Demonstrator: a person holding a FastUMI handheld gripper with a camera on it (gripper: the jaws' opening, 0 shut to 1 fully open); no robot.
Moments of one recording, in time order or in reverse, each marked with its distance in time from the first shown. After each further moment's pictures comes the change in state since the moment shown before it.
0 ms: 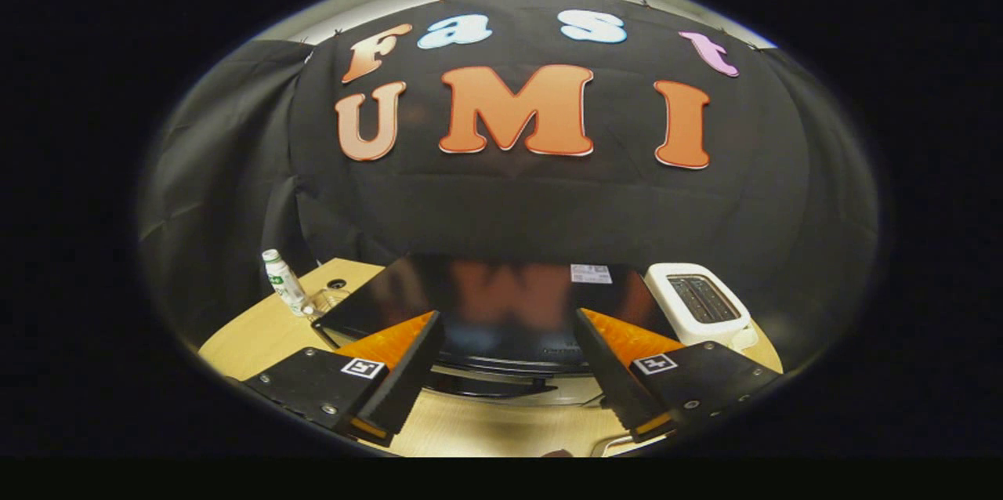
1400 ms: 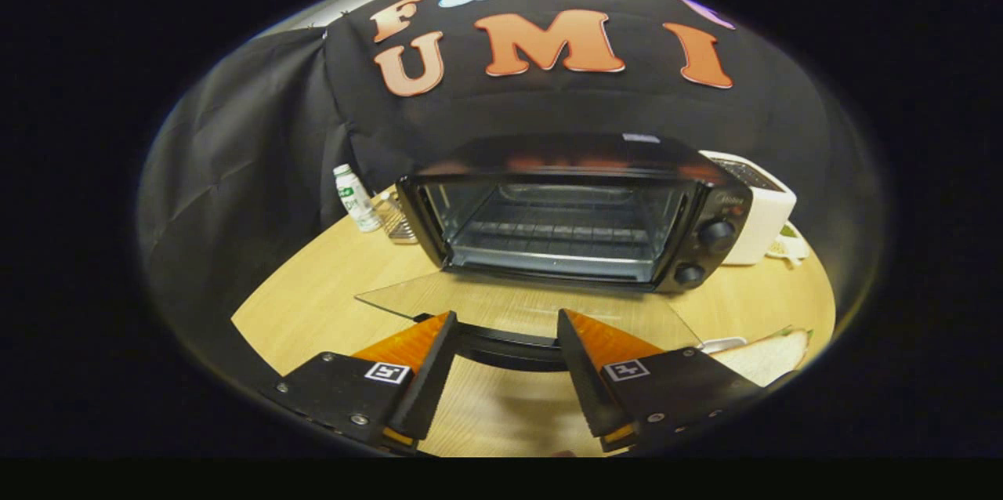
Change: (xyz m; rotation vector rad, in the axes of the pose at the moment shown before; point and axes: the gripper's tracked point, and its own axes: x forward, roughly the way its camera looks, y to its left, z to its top) arm -0.107 0.063 -0.160 0.066 0.298 0.227
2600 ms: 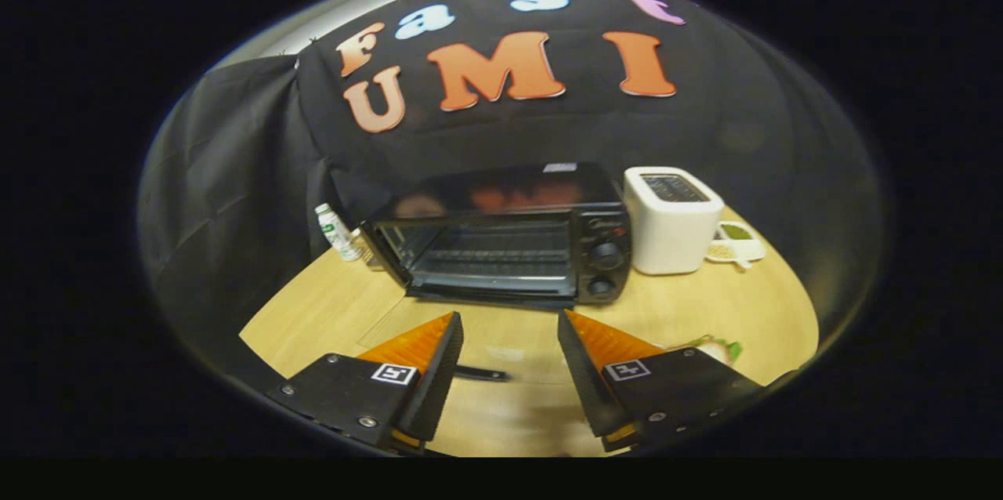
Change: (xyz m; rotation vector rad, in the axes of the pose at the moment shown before) arm -0.085 -0.112 0.055 0.101 -0.172 -0.111
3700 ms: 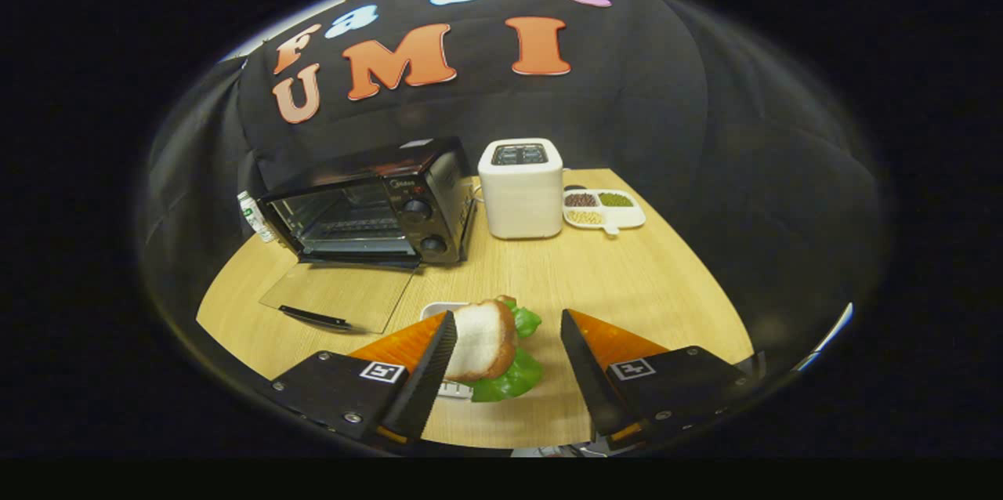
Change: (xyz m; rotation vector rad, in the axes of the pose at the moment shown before) arm -0.038 -0.141 -0.080 0.036 0.167 -0.177
